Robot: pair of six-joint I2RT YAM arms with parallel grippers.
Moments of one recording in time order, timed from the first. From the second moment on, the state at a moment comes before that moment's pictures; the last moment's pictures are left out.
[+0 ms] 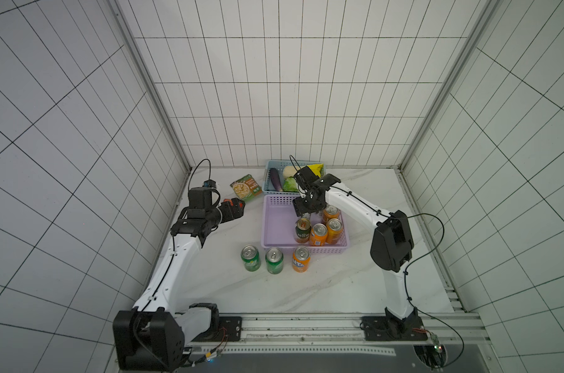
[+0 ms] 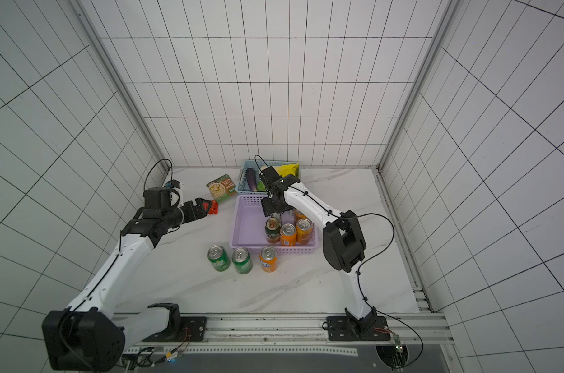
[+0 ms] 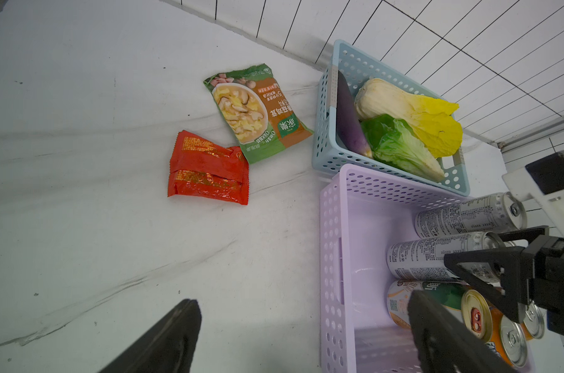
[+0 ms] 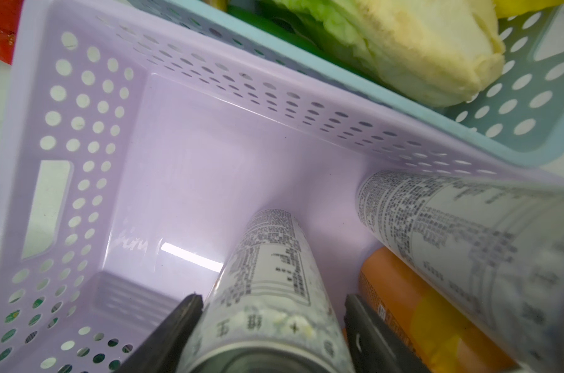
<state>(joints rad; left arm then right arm) -0.02 1.16 0.96 -0.49 0.26 -0.35 0.76 2.08 1.90 -1.00 0.07 0.27</state>
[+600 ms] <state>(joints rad) -0.01 1.16 0.96 -0.49 0.26 -0.35 0.76 2.05 1.94 -1.09 0.10 0.26</state>
